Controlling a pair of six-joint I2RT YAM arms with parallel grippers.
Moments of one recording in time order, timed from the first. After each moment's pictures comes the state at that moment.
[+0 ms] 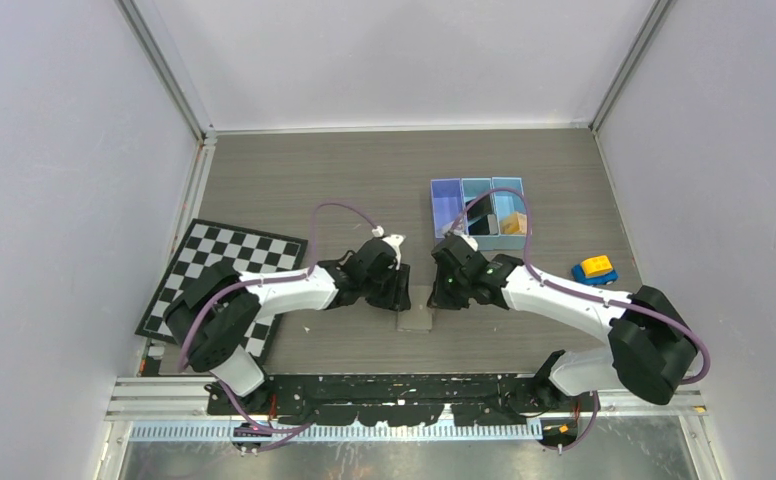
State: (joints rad) left arm -0.88 1.59 0.81 -0.08 0.09 -0.58; right arm 0.81 1.33 0.77 -0.47 0.04 0.91
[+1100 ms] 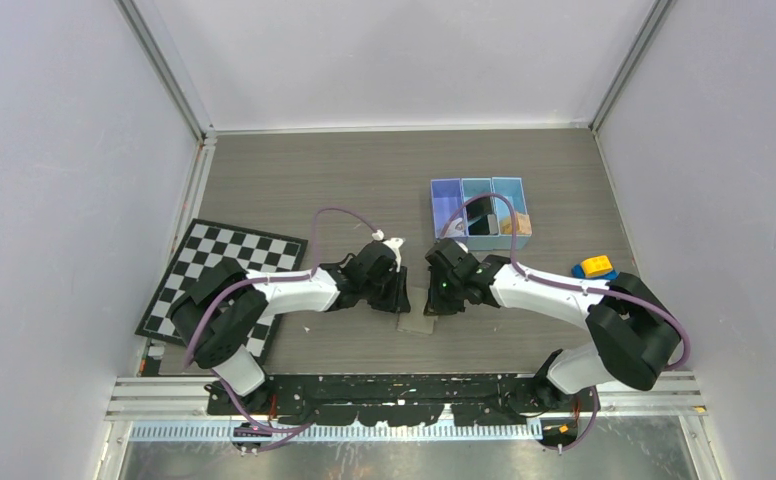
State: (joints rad) left arm -0.88 1.62 0.77 -0.01 0.13 -0.63; right arm 0.81 1.43 0.75 -0.41 -0.04 0.85
